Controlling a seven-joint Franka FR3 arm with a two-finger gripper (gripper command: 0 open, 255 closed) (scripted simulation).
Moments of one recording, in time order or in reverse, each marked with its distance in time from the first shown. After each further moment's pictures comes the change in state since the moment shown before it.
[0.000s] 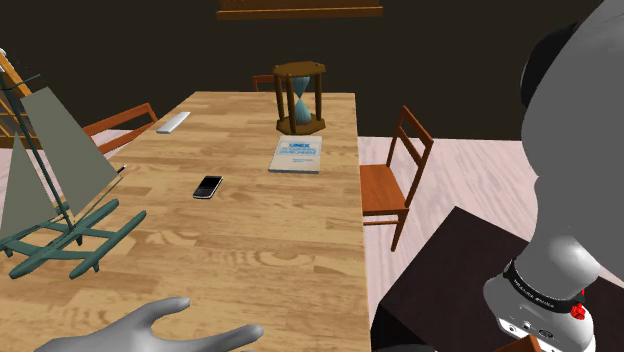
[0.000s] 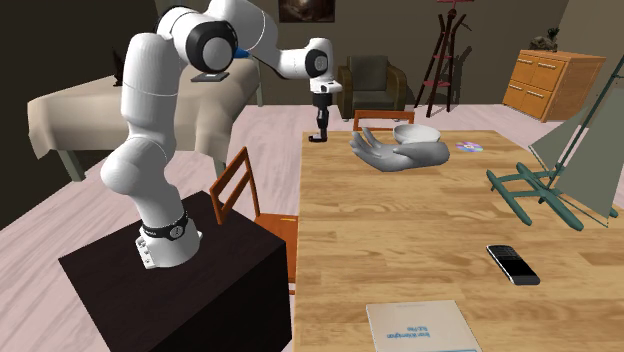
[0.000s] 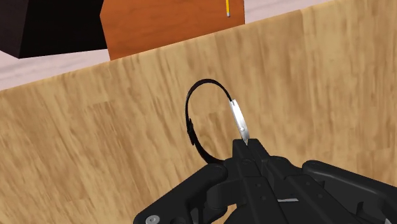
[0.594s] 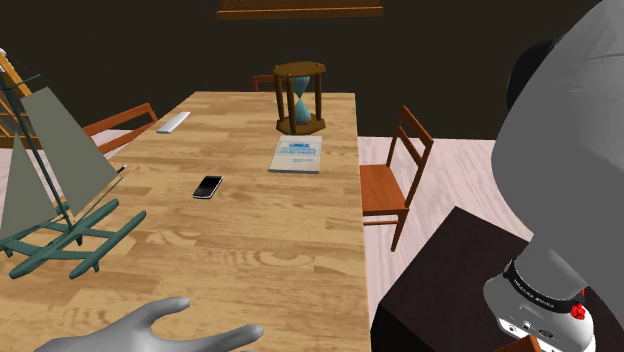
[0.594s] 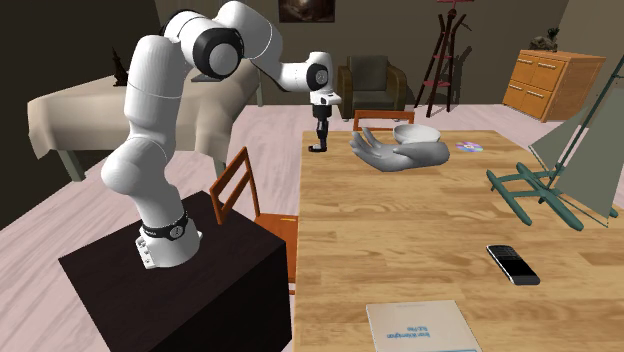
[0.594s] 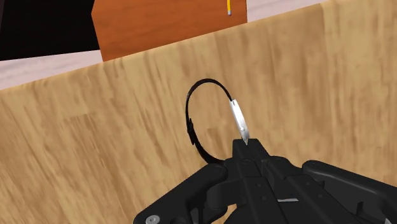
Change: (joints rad) arm 0.012 0.048 -0.022 -0.052 -0.044 0.085 0.035
